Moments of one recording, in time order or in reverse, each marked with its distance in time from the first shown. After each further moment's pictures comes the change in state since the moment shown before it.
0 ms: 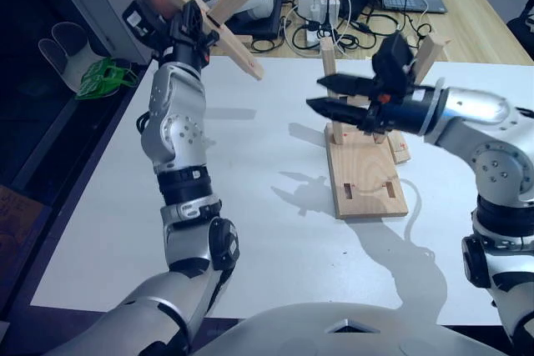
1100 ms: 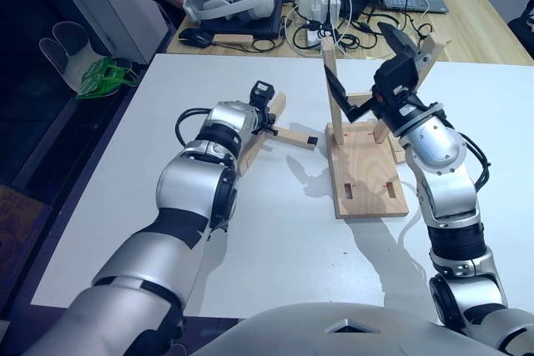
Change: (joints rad) left arm -0.481 0.098 -0.380 1.382 0.678 -0.059 -0.437; right arm 0.203 0.214 0.048 0.177 -0.700 -0.853 -0.369
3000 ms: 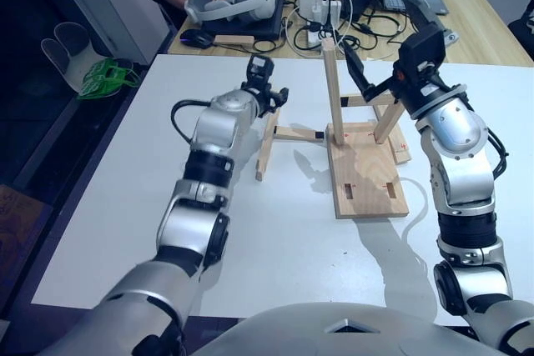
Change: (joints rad) left arm 0.197 0.023 -0.115 -0.662 -0.175 0.190 0.062; right arm -0.071 -0.028 -0.076 0.022 0.040 0.024 -0.001
